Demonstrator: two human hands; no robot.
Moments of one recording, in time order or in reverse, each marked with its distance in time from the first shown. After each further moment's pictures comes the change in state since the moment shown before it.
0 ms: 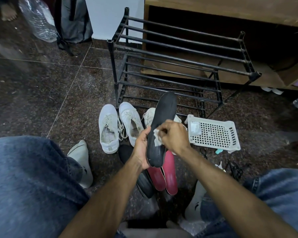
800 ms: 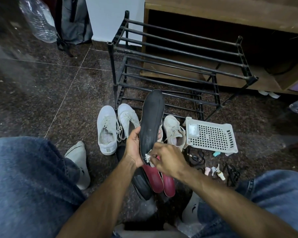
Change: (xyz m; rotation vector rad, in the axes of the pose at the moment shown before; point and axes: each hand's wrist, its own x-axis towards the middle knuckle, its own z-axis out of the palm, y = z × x) left_hand -0.002 0.015 -0.009 -0.019 0.019 0.064; right_hand -0.051 -0.005 0.006 -0.069 -0.265 -0.262
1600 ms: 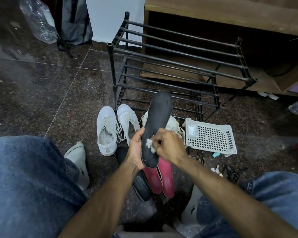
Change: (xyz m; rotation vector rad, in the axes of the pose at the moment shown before) left_hand -0.004 -0.008 0.008 -0.035 -0.017 -0.042; right_hand 0.029 0.008 -0.016 0.052 0.128 0.148
